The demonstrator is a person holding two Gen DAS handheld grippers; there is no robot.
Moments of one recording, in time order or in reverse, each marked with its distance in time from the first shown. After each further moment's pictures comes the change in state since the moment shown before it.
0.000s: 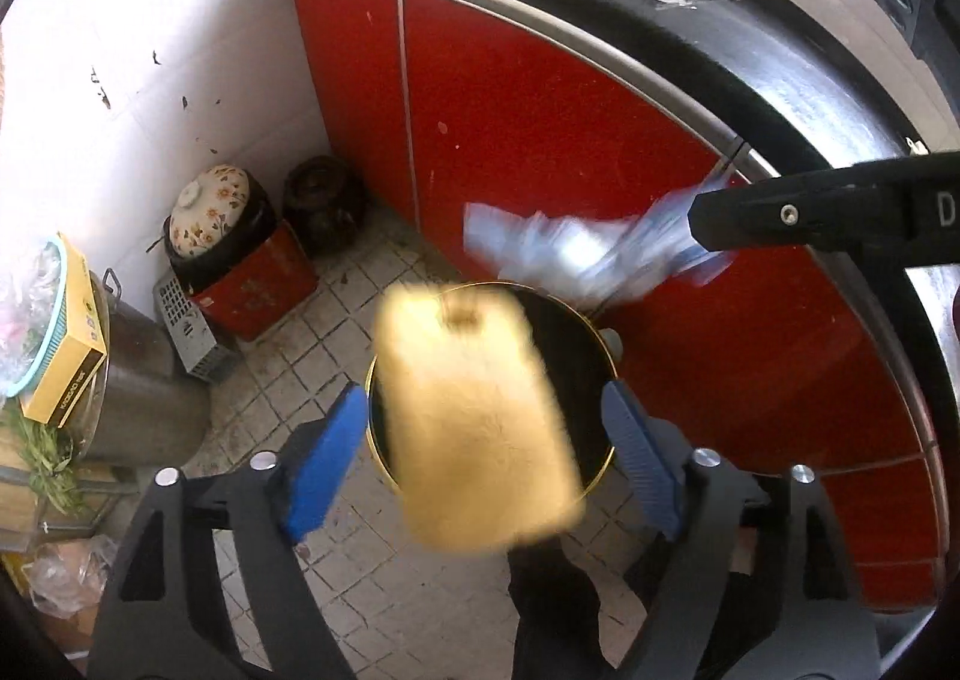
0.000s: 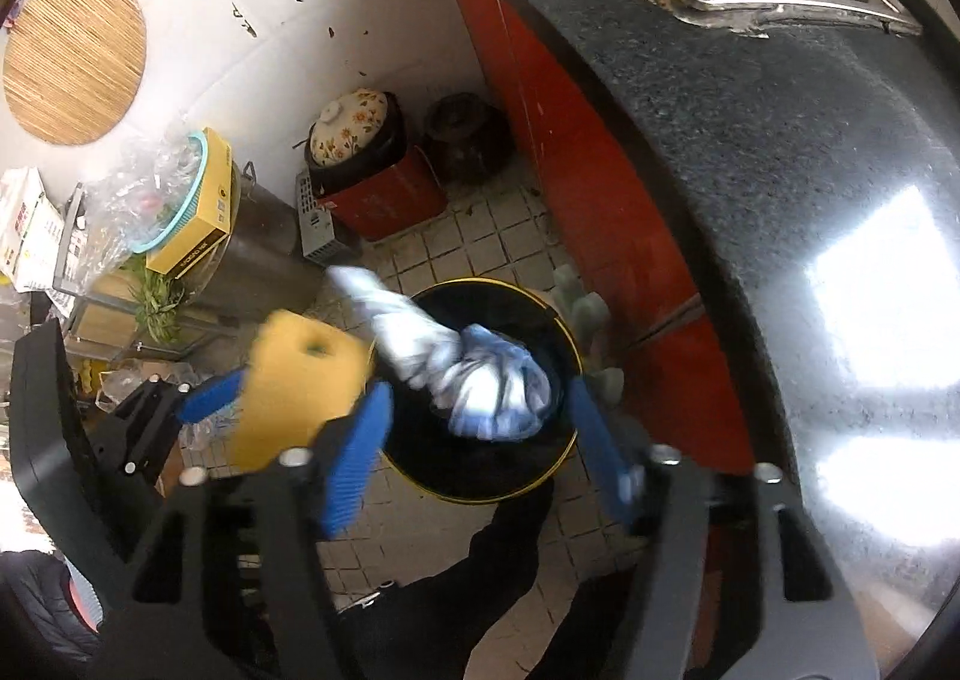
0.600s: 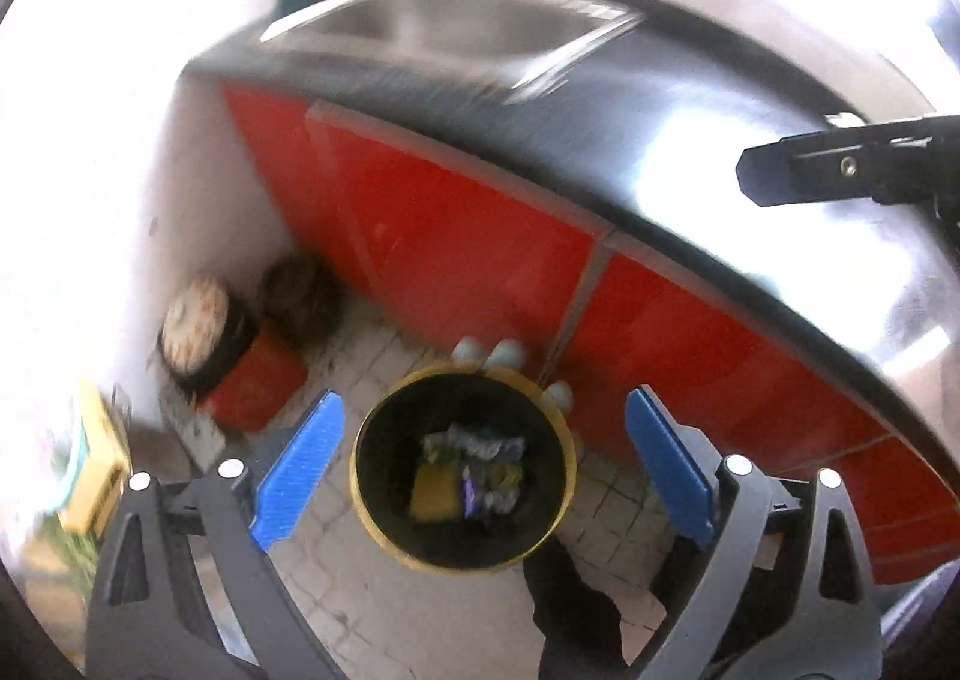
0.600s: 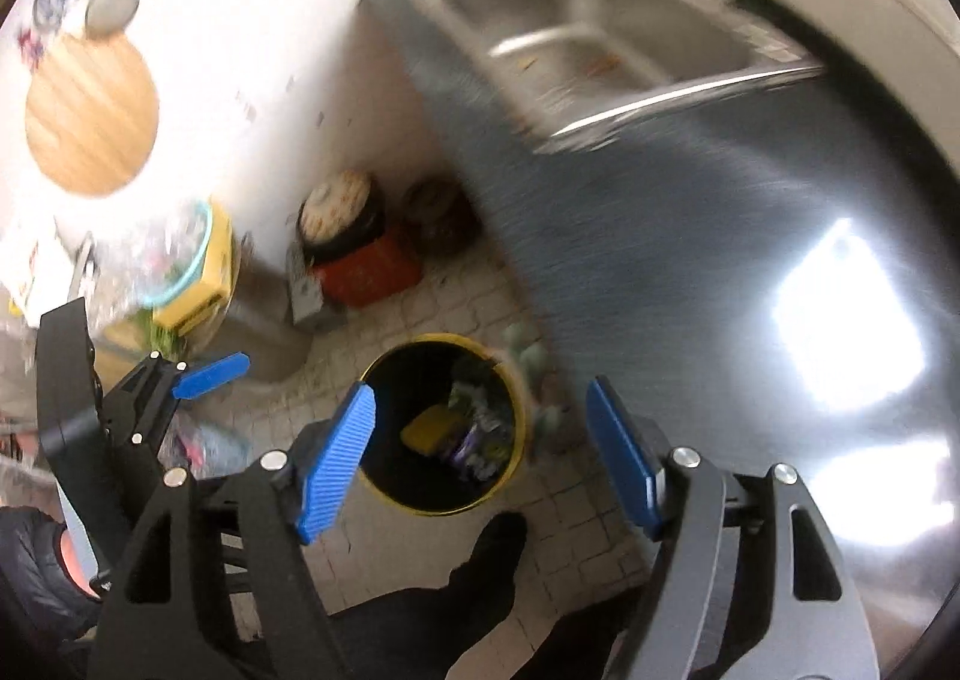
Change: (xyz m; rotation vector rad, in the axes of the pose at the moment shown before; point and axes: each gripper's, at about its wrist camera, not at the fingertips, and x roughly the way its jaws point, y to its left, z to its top) left arm -0.066 -0.079 0.041 0.224 -0.141 -0.031; right arm -0.140 -0.062 -0.036 0.082 -0.254 -0.061
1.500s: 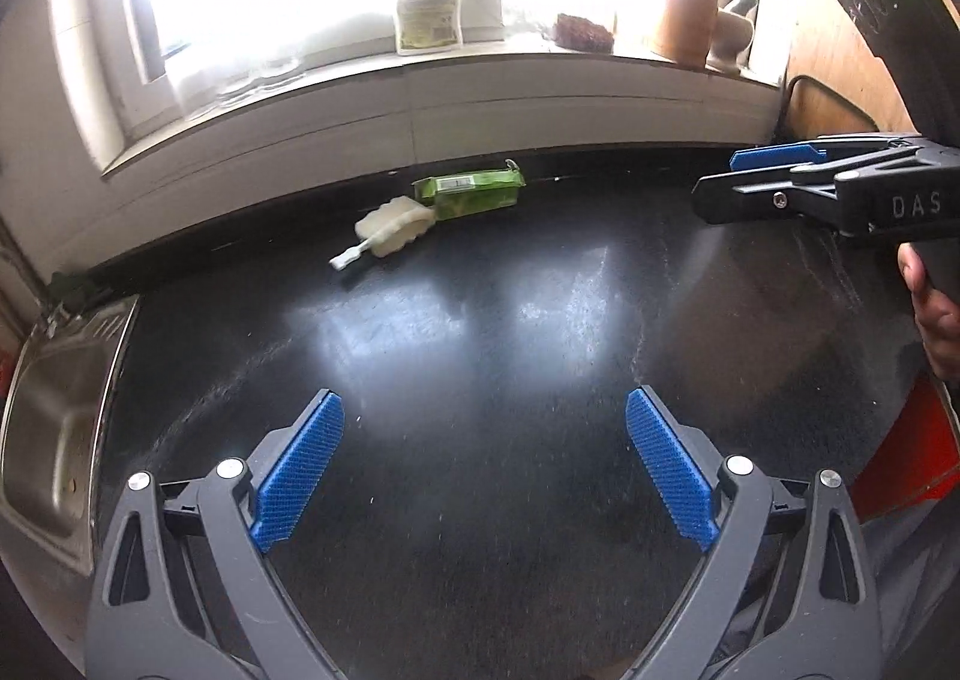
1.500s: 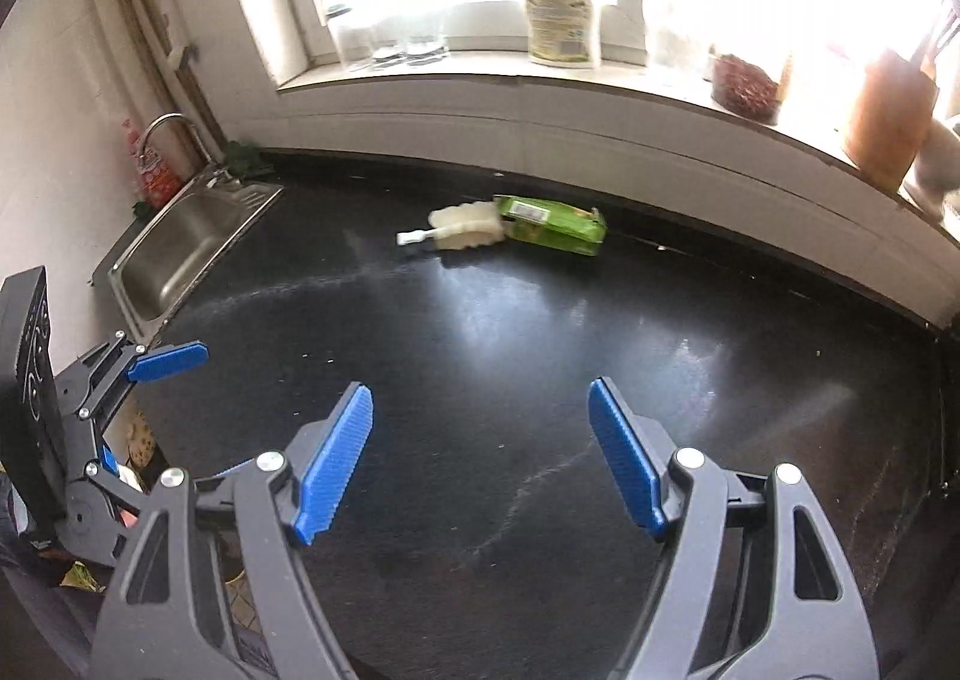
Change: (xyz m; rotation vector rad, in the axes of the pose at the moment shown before) left arm -0.047 -0.387 0.119 0.673 -0.166 -0.474; right arm -0.264 -0.316 -0.194 0.531 -0.303 -0.409
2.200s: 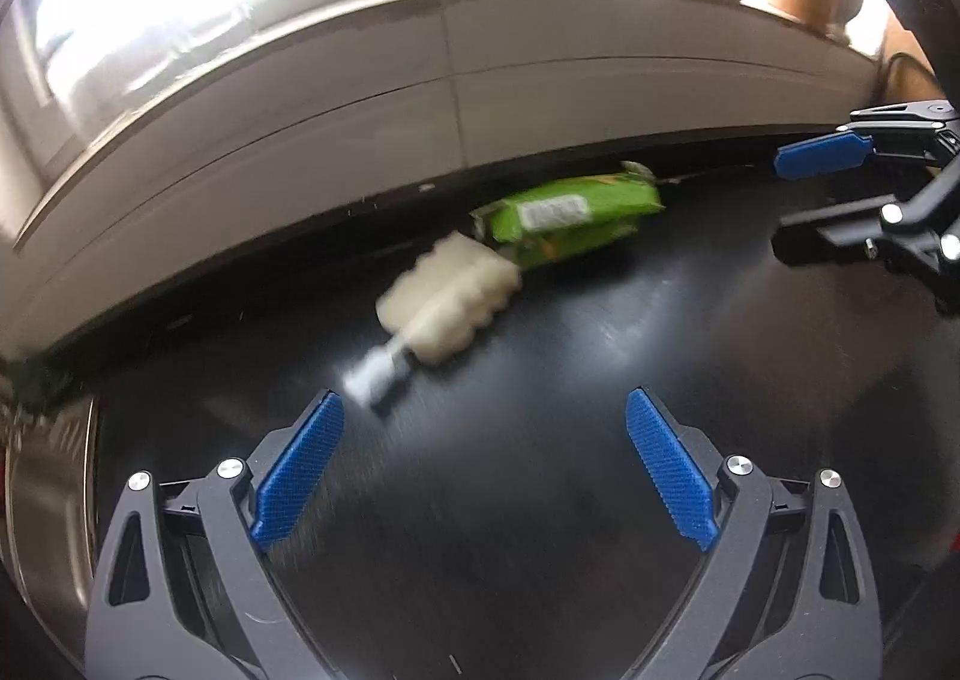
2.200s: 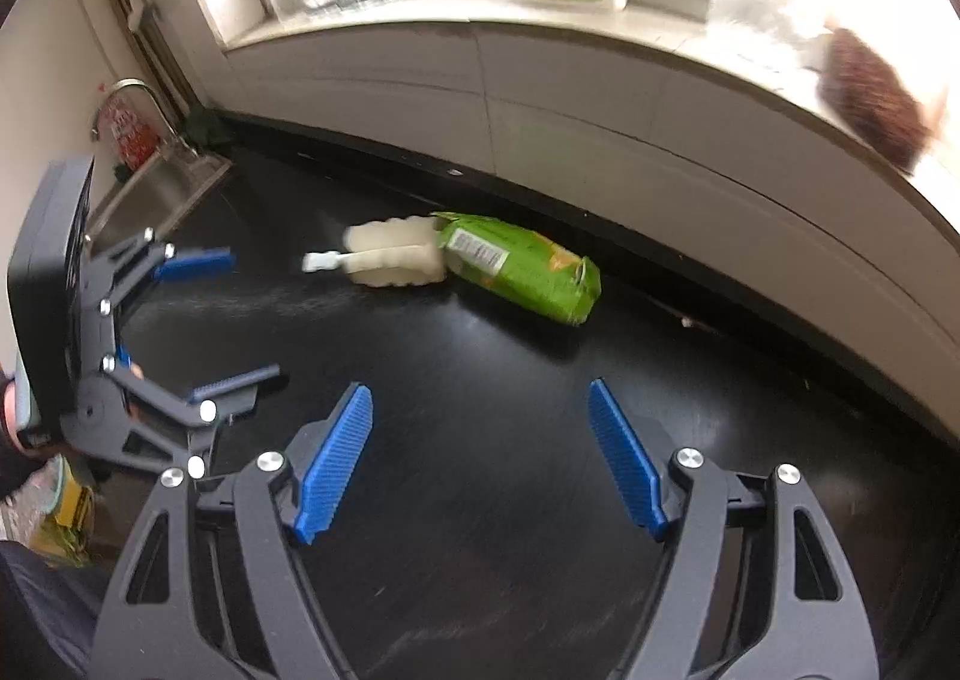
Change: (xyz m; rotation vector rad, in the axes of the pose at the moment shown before) left arm 0.184 0.076 0.104 0.069 0.097 0.038; right arm 0.164 -0.060 0.099 -0.136 0.143 0.049
